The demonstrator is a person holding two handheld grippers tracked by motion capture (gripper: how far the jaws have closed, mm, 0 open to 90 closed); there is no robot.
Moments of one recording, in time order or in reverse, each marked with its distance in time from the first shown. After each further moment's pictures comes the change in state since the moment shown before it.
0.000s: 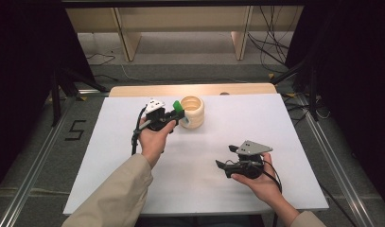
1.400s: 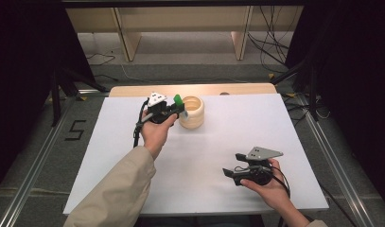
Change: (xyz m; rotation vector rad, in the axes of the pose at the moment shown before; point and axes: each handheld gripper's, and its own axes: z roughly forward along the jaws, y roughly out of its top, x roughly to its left) left arm 0.006 0.015 0.014 -0.004 0.039 0.042; right arm -0.005 -0.022 -0.020 0.036 0.066 0.092
